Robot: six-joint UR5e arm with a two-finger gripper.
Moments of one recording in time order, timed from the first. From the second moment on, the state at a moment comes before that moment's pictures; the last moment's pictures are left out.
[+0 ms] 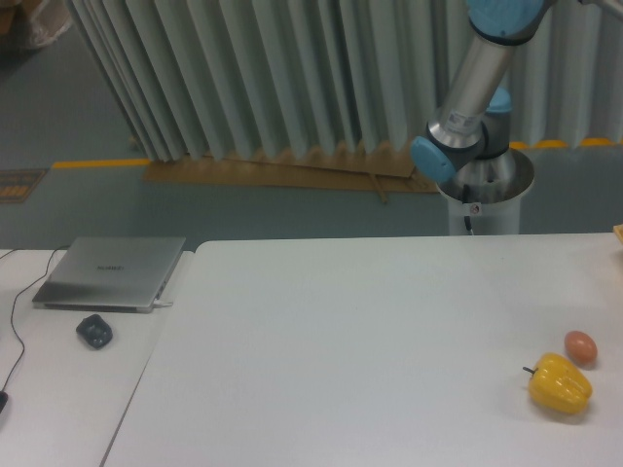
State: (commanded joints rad) arm 3.06 -1.98 -1.55 -1.20 1.54 2.56
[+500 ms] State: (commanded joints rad) arm 3.07 -2.00 -1.55 -1.19 1.54 2.57
